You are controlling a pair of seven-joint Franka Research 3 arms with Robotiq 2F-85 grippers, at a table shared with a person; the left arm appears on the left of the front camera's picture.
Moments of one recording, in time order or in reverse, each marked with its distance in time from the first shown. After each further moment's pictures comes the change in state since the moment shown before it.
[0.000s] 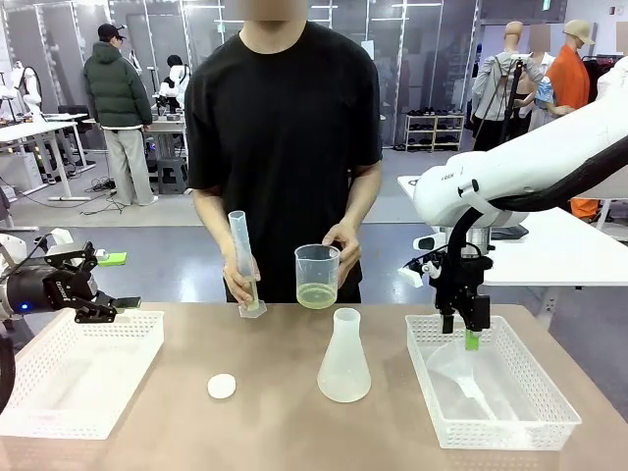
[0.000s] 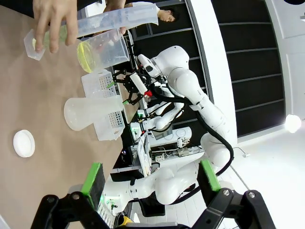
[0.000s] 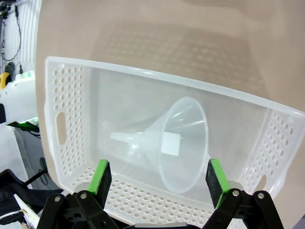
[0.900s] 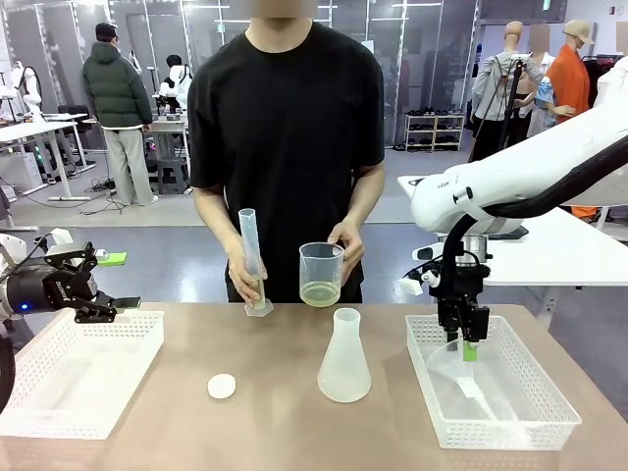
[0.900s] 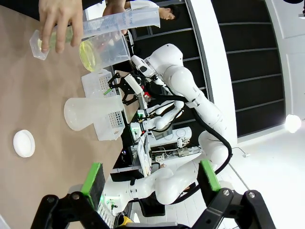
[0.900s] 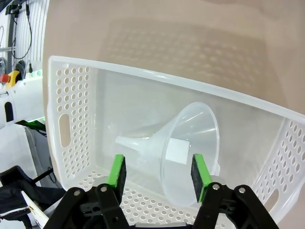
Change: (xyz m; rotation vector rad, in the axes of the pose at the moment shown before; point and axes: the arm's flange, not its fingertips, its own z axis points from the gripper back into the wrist) left arm 0.000 0.000 0.000 0.000 0.000 0.000; right arm -0.002 -0.010 -0.017 0.068 -0.007 -0.001
